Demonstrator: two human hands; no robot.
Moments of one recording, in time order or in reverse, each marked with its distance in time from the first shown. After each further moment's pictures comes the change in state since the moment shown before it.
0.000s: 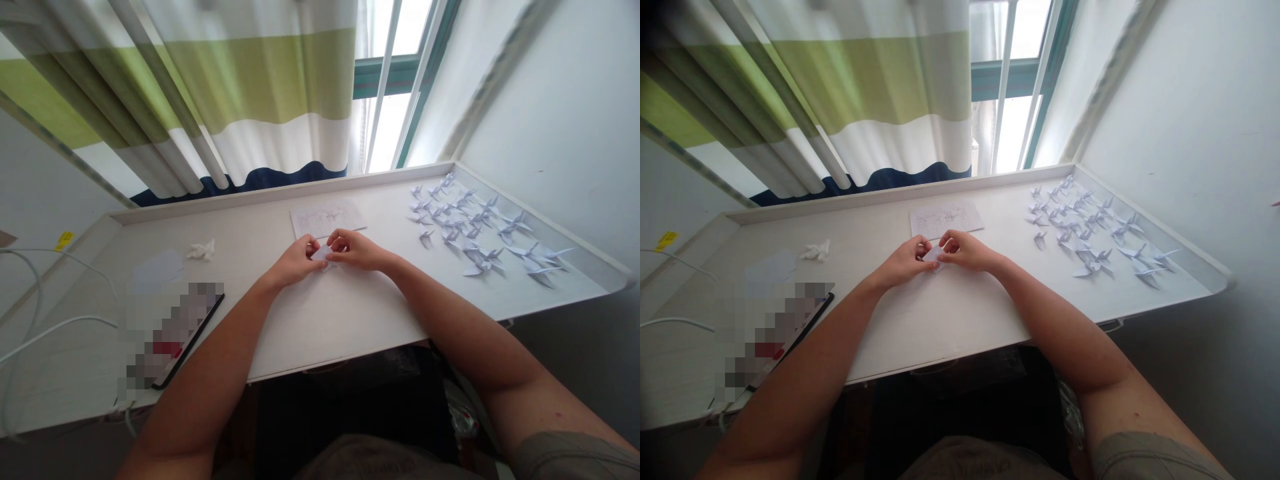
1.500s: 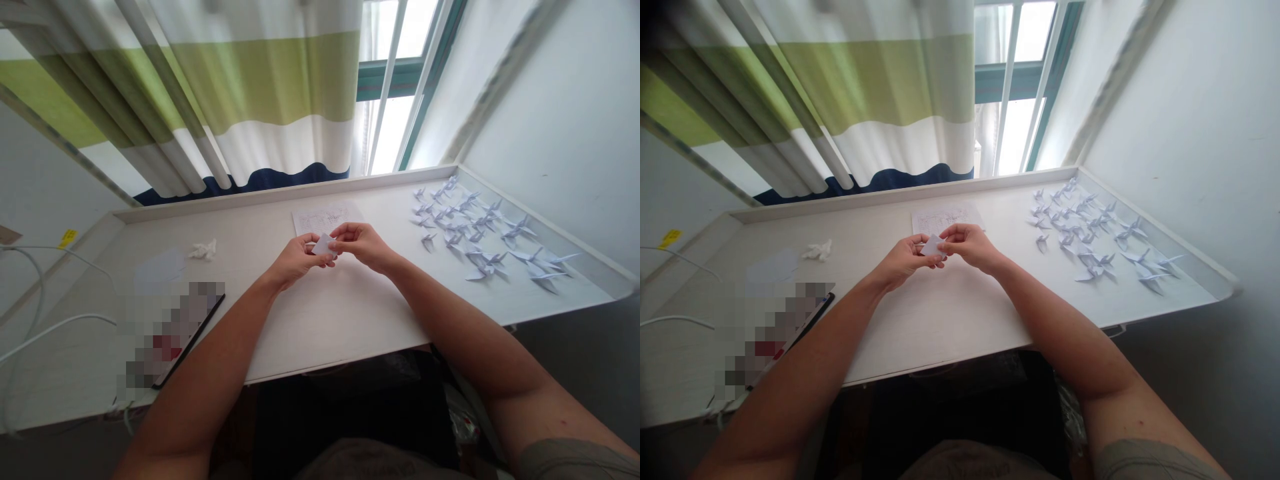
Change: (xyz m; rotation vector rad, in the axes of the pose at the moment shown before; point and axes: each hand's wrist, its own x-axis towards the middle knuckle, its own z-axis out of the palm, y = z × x) left_hand -0.001 0.011 0.004 -0.395 -0.021 0.004; right_hand -0.005 -0.022 0.001 0.476 0.147 0.043
